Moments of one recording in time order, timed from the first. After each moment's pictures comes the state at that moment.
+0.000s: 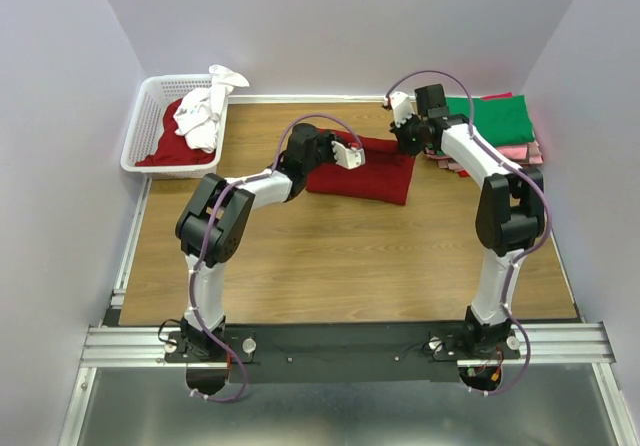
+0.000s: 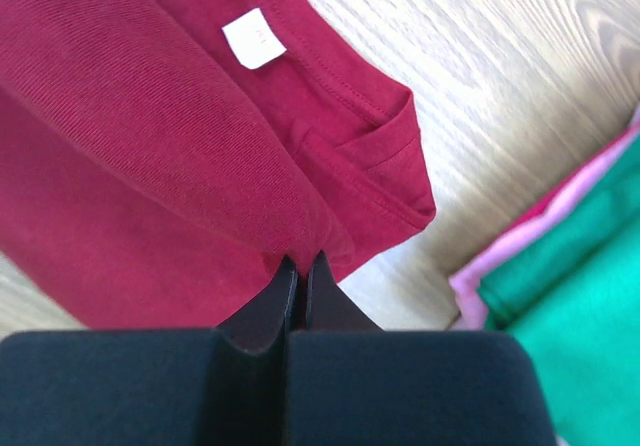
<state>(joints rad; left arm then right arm) -0.51 2.00 1.25 0.49 0.12 1.15 0.23 2.02 1.66 -0.52 -0.22 -0.48</state>
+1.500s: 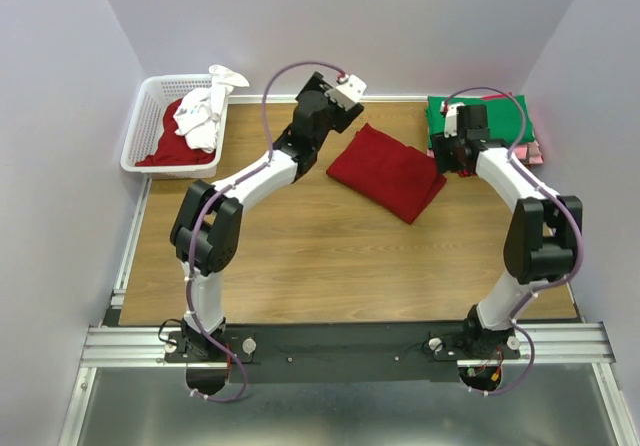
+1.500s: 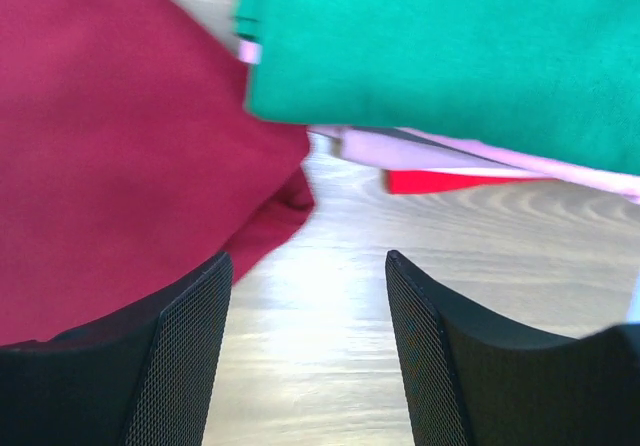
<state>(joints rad) -0.58 1.97 1.51 0.43 -0.22 0.55 0.08 1.77 1.31 -0.41 0.12 -0.19</state>
